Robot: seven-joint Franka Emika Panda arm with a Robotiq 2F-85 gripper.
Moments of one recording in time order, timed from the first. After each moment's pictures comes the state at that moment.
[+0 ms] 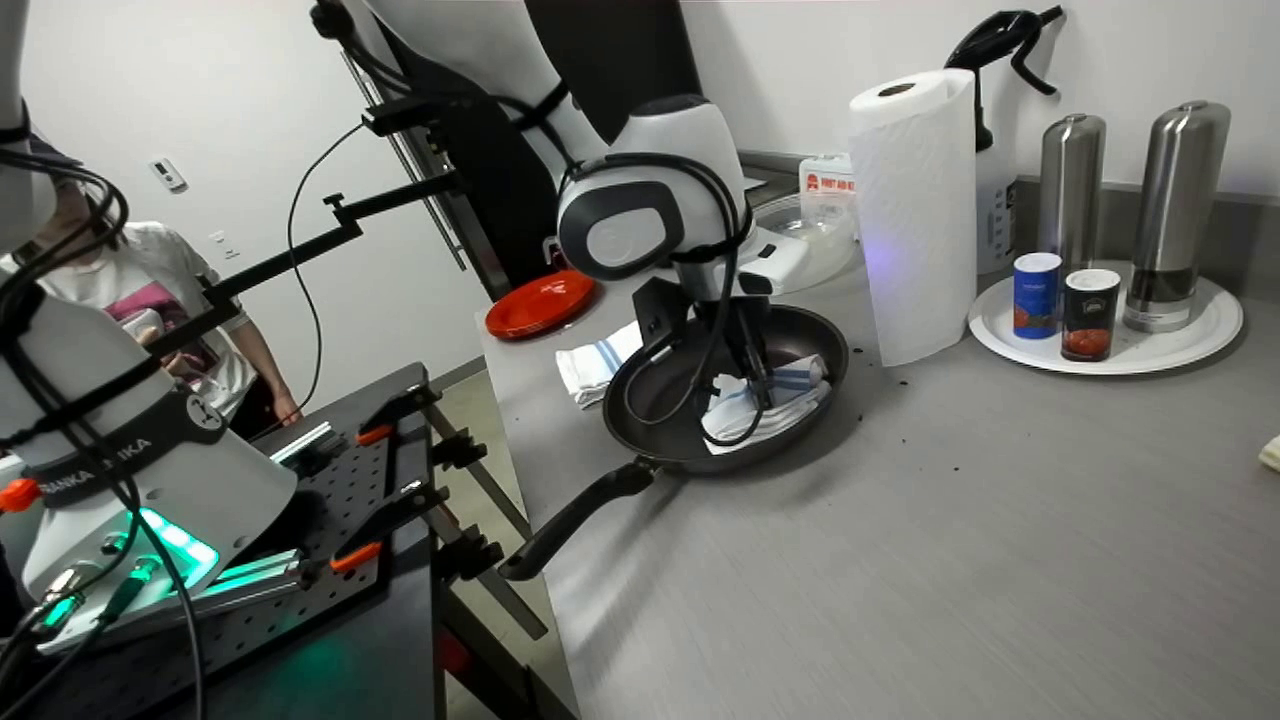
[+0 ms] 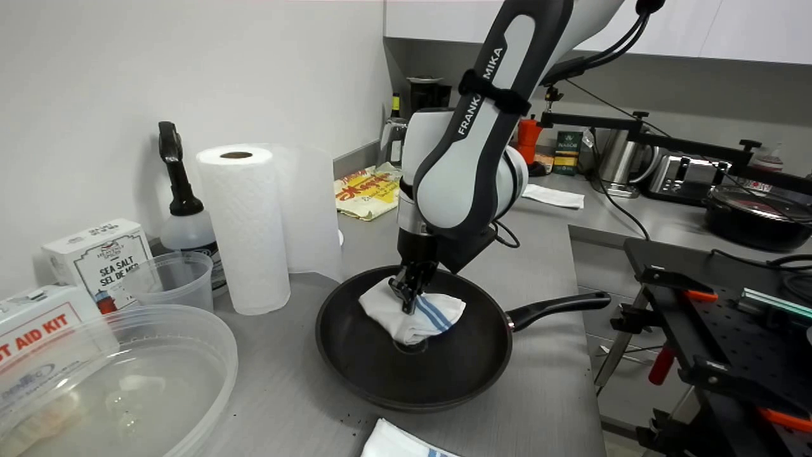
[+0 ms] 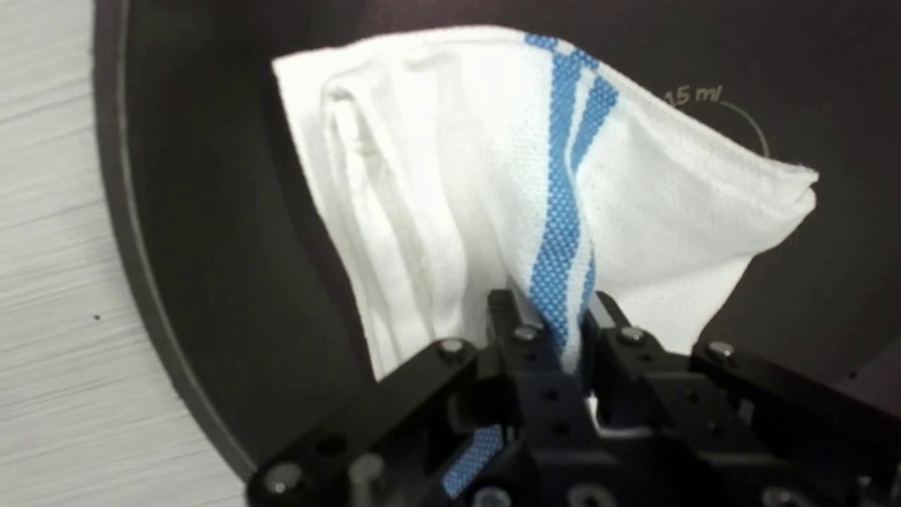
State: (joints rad) arm -0.07 0.87 -0.03 -2.03 0.18 2.95 0.02
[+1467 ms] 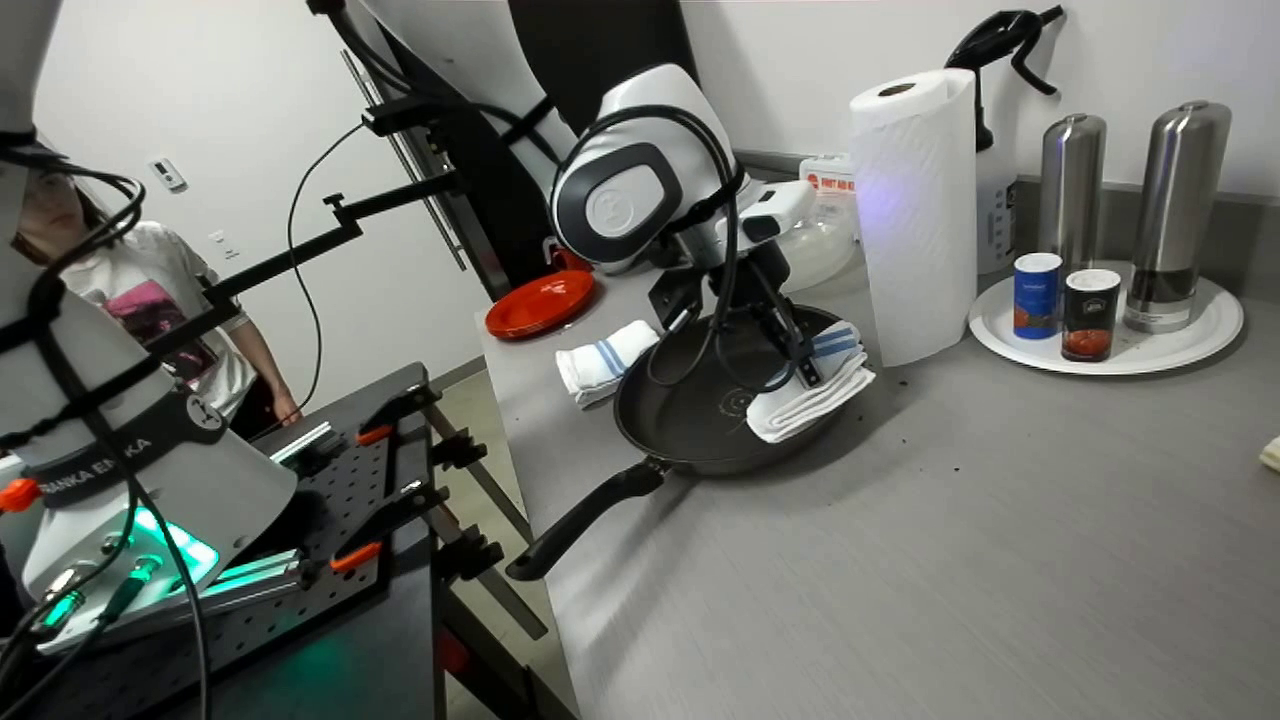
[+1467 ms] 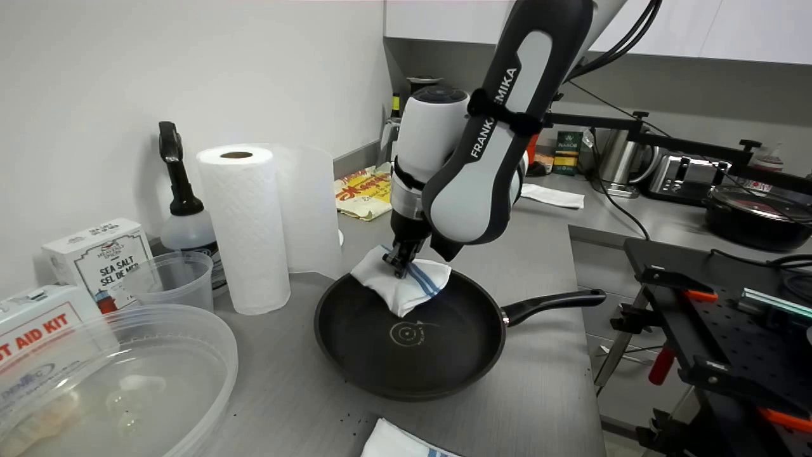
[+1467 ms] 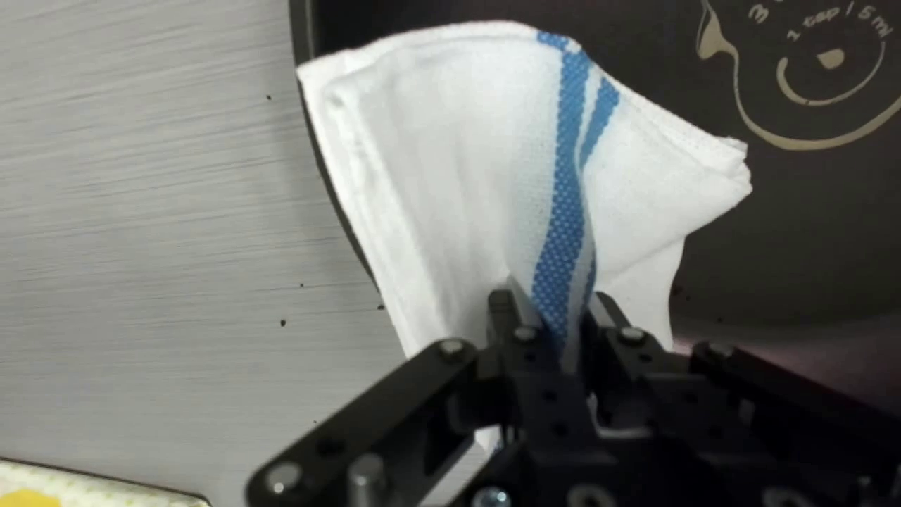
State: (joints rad) arm 0.23 0.87 -0.33 -2.05 0.11 3.08 0.13
